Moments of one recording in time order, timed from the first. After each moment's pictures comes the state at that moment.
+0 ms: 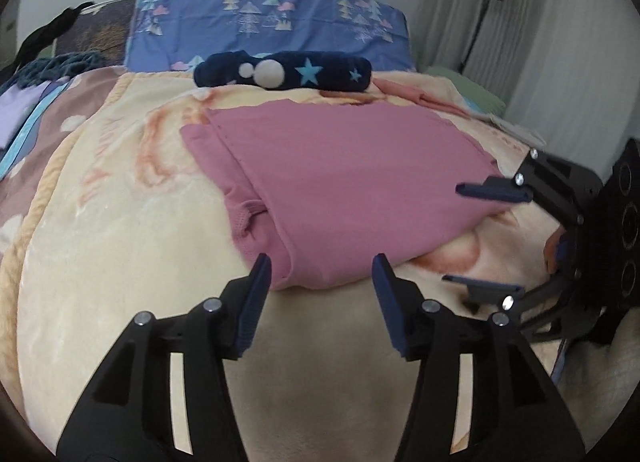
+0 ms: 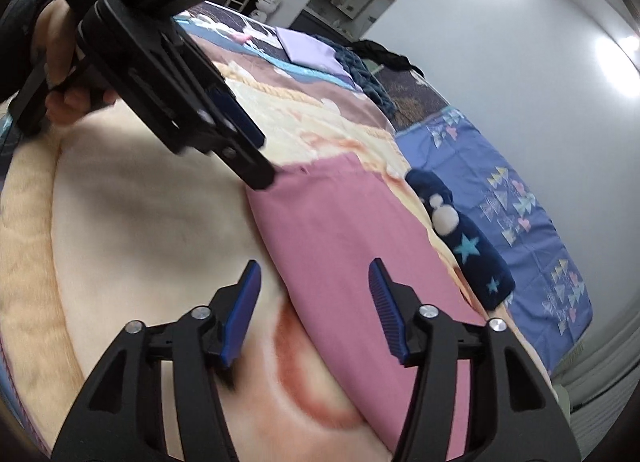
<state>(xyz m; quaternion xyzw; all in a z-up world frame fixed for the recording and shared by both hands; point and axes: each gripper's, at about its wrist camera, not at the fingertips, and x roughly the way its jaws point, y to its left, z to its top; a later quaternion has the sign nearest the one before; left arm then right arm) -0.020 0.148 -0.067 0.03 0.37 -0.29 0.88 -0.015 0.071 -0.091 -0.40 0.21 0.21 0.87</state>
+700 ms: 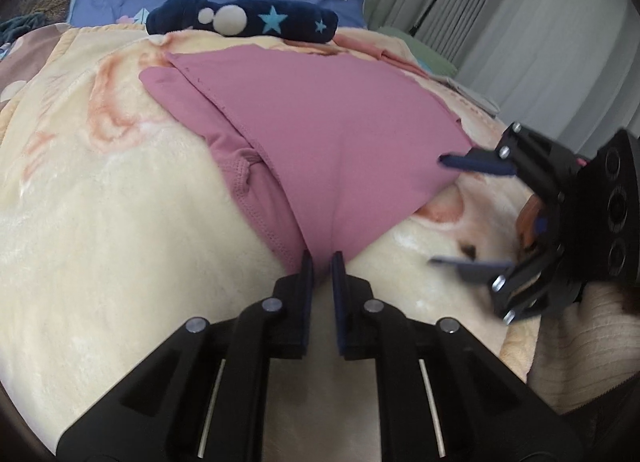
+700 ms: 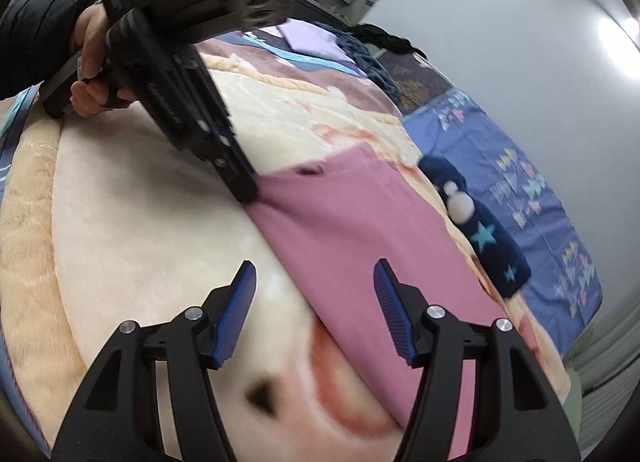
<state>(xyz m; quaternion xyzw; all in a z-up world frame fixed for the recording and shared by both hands) 0.010 0.184 -0.096 -0.01 0.43 -0.39 0.81 -0.014 0.109 -0.108 -0.39 0.23 0.21 0.87</state>
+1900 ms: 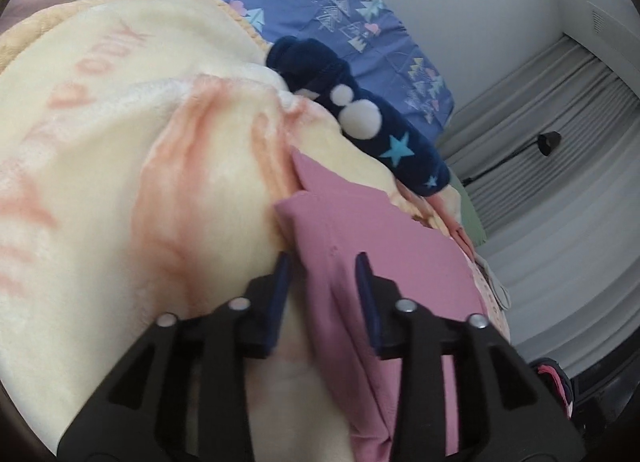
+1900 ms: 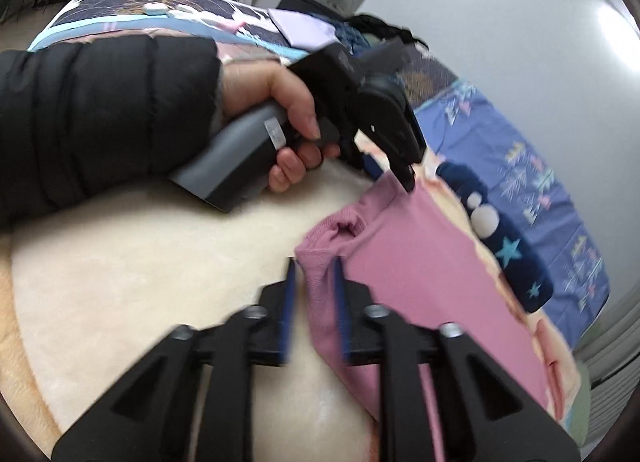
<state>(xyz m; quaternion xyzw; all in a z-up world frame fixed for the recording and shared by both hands) 0.184 0.218 -0.121 -0.29 0.40 -0.29 0.82 0.019 0.174 -0.112 -0.37 0.25 0.19 0.87</state>
